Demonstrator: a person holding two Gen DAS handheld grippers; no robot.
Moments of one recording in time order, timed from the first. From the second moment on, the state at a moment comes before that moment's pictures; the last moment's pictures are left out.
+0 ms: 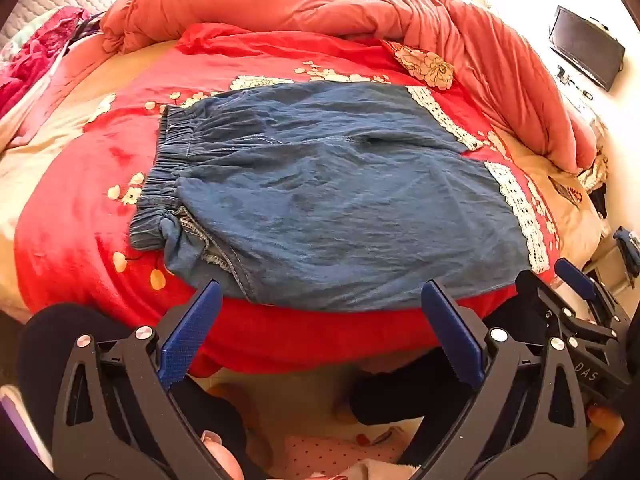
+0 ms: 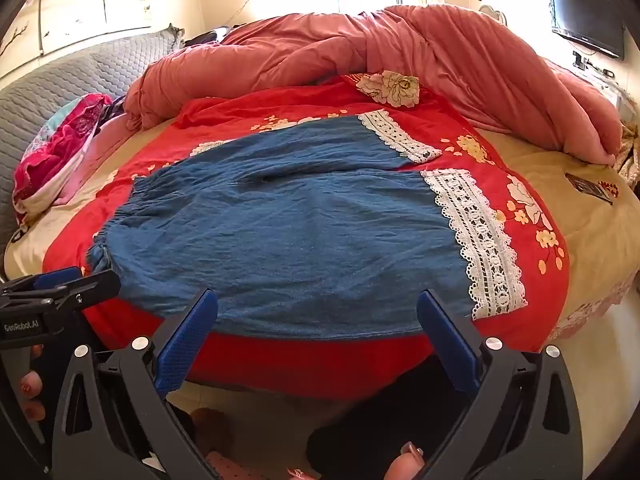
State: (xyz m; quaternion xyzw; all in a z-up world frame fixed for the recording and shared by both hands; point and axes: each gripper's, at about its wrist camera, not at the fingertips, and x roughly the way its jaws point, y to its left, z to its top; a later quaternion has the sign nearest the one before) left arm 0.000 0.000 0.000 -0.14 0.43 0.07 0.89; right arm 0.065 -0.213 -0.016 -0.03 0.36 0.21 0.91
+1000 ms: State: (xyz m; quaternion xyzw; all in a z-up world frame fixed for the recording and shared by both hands) left arm 0.002 0.000 -0.004 -0.13 0.43 0.07 0.89; right arm 0.063 -0.209 -0.011 -0.04 0.36 0.21 0.91
